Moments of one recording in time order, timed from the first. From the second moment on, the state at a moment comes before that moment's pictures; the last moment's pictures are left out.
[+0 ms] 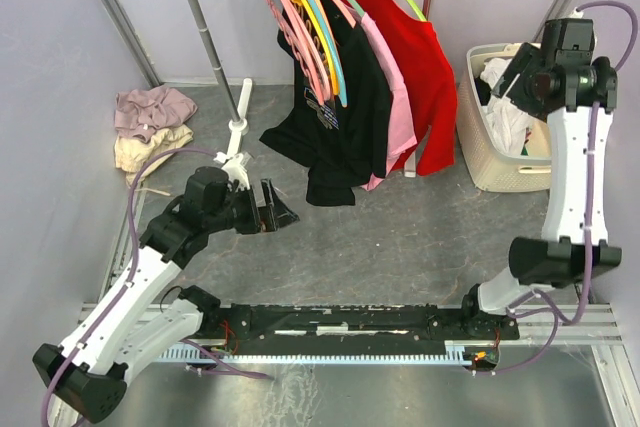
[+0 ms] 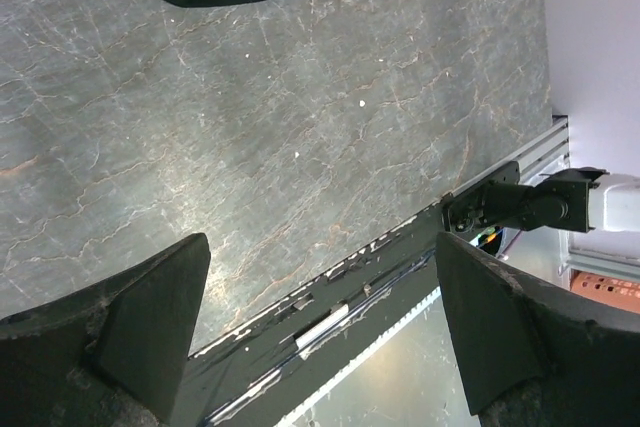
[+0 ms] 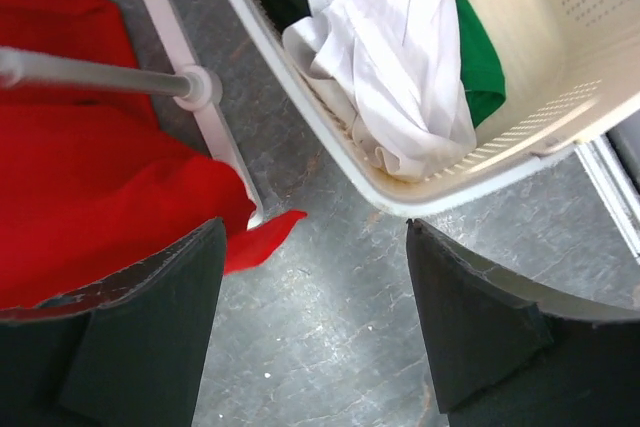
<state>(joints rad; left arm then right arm) -0.49 0.80 0.81 -0.64 0.32 -0.62 -0.07 1.54 2.06 -1.23 0.22 0.42</state>
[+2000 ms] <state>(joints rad) -0.49 0.63 0.83 -0.78 0.24 -0.58 -0.26 1.82 2.03 -0.98 0.04 0.40</state>
